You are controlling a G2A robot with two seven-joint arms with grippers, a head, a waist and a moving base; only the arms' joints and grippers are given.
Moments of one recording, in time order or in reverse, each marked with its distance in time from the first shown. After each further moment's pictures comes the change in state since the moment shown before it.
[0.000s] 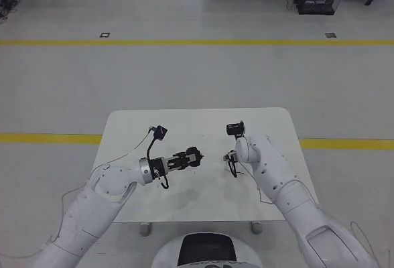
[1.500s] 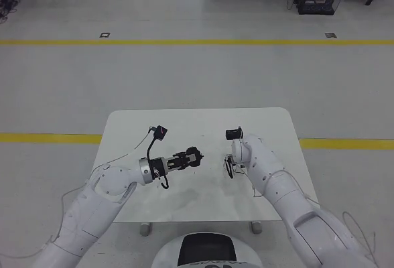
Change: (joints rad) left arm 0.000 0.000 0.000 0.000 0.000 0.000 0.000; right arm 0.120 -0.088 -0.039 0.376 0.072 0.000 -0.146
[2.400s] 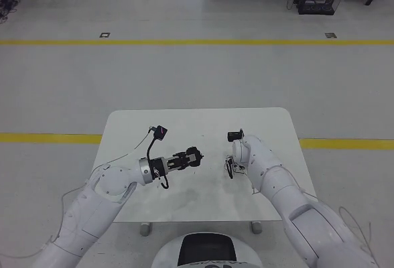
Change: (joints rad) left arm 0.000 0.000 0.000 0.000 0.000 0.000 0.000; right arm 0.070 -0.039 -0.016 0.204 0.063 -0.014 -0.093
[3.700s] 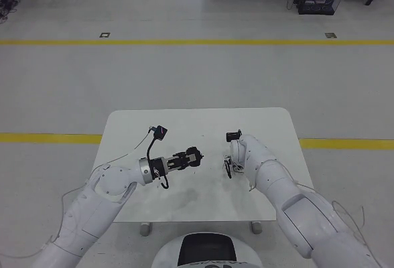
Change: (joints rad) left arm 0.000 0.000 0.000 0.000 0.000 0.000 0.000; right arm 0.098 -0.065 -0.048 0.231 0.059 -0.036 -0.100
